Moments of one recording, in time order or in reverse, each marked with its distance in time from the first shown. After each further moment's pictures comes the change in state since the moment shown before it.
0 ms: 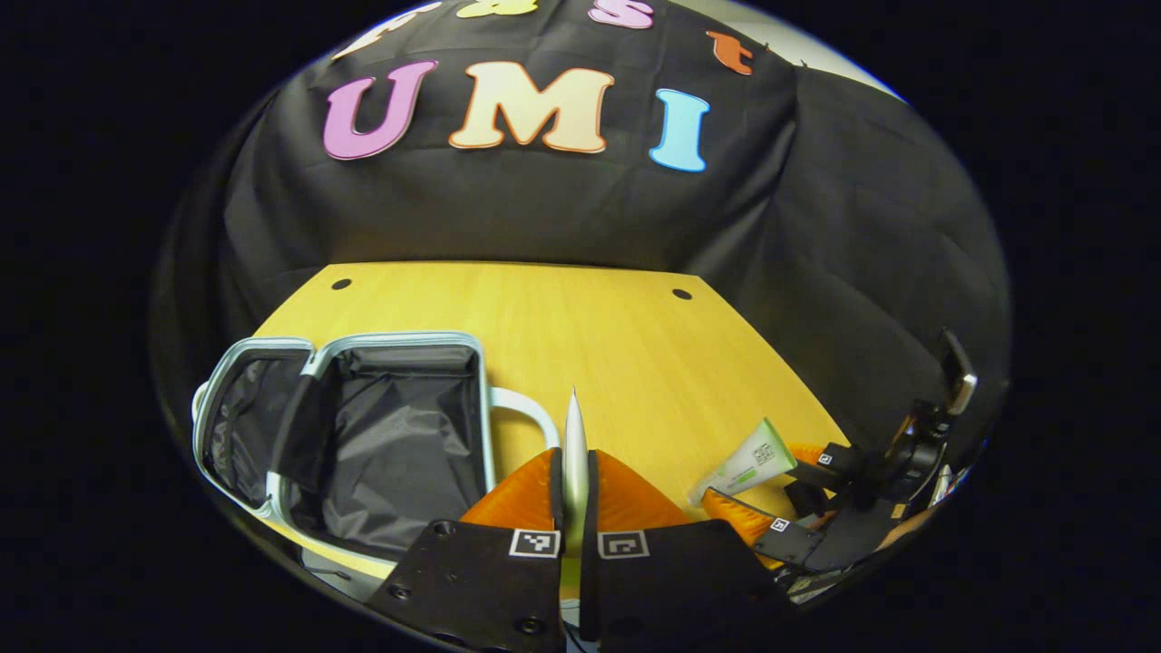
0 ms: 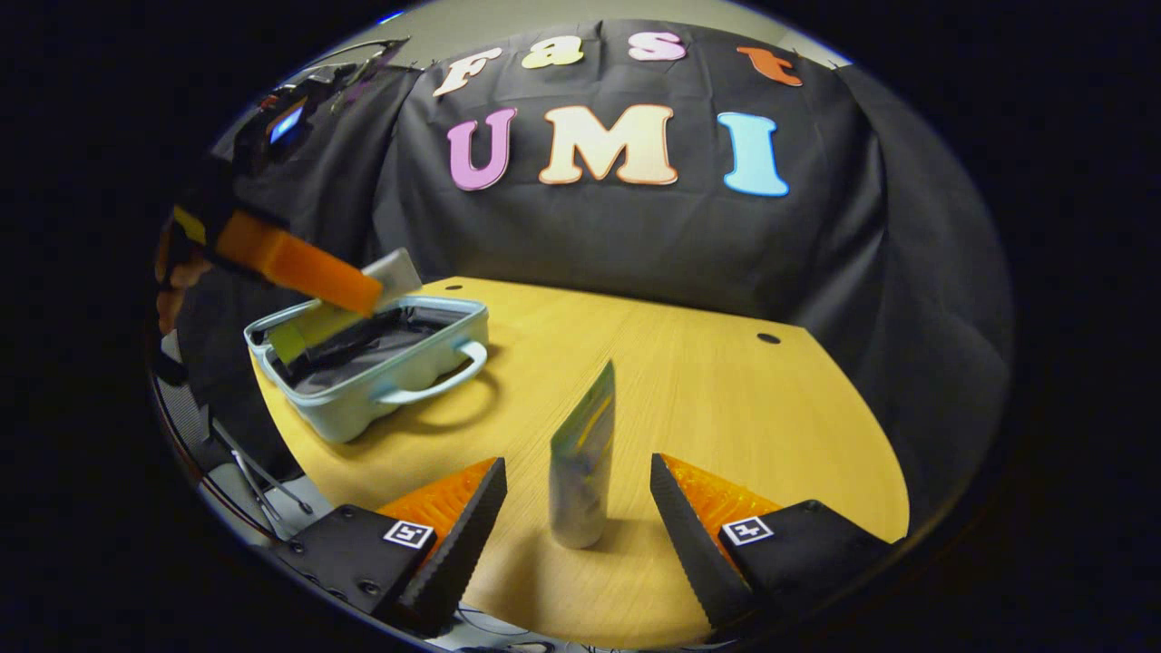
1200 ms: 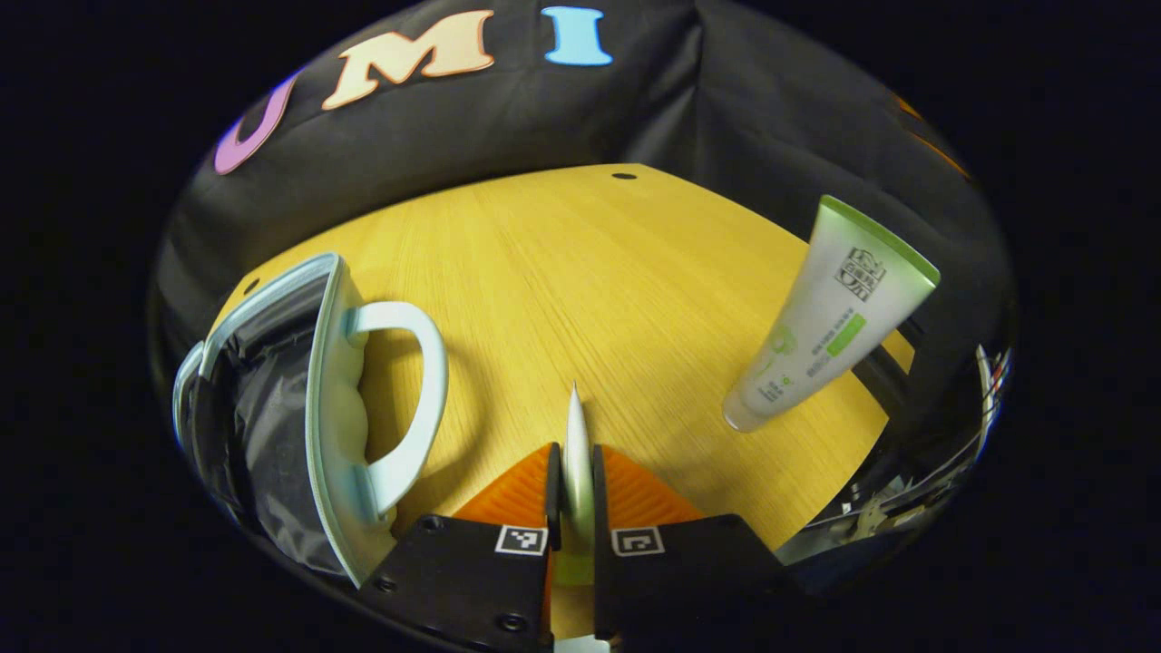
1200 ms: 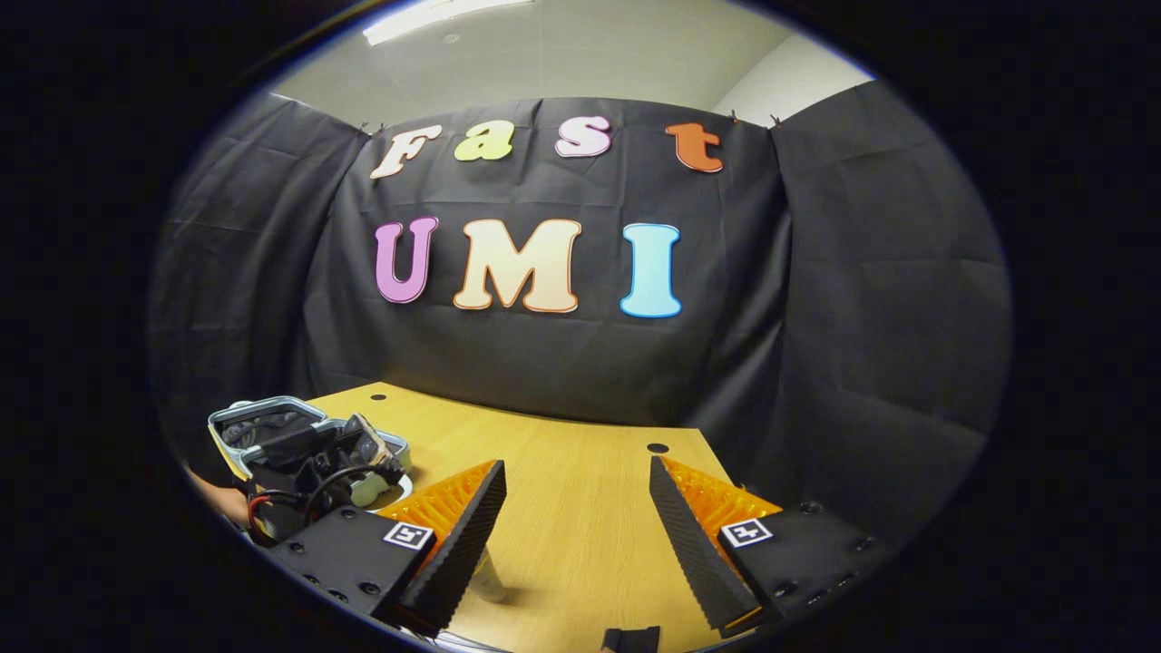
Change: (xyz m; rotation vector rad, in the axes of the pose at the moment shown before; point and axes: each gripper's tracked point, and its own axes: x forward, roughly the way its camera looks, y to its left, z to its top) left arm 0.110 -0.041 -0.123 0.258 0.221 -0.130; right arm -0.111 -0.095 0.169 0.052 -0.317 -0.261
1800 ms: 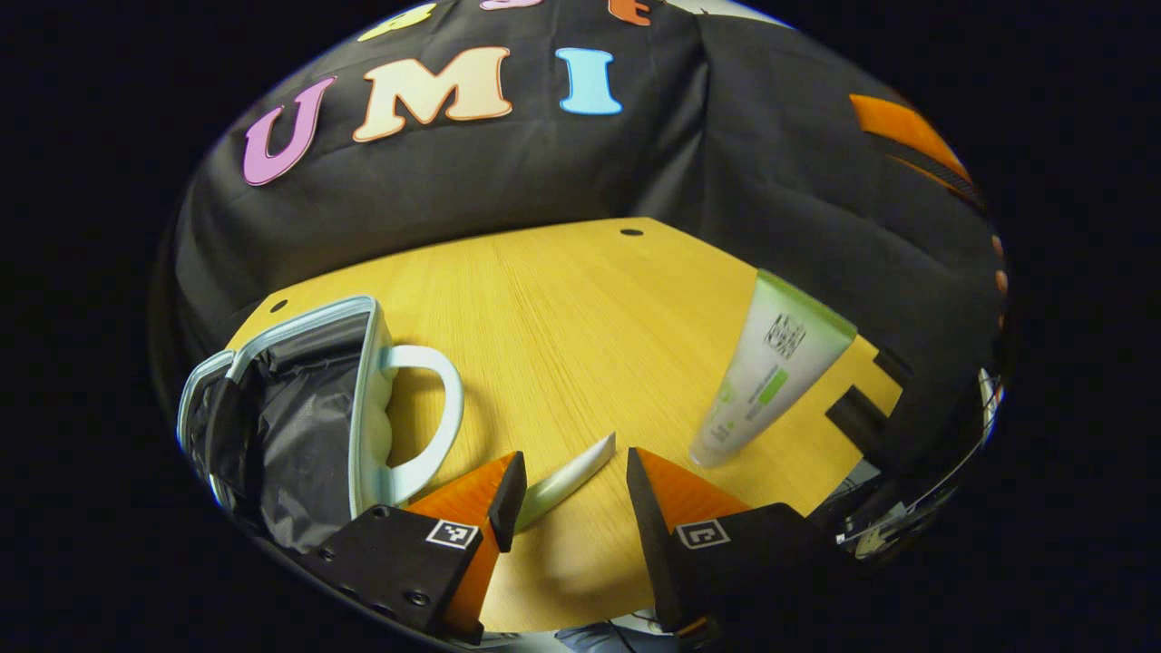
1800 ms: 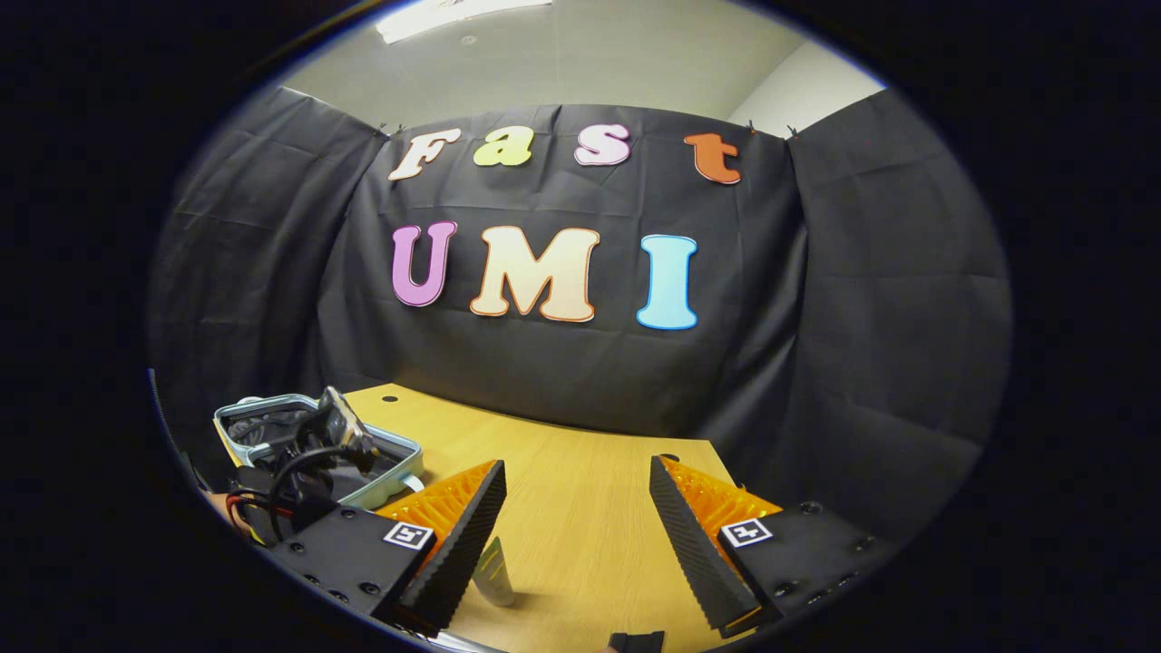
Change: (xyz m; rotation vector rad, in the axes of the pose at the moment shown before) left arm -0.026 -0.012 0.020 0.008 -0.143 0.044; right arm -0.003 0.014 0.013 -0.040 -0.034 0.035
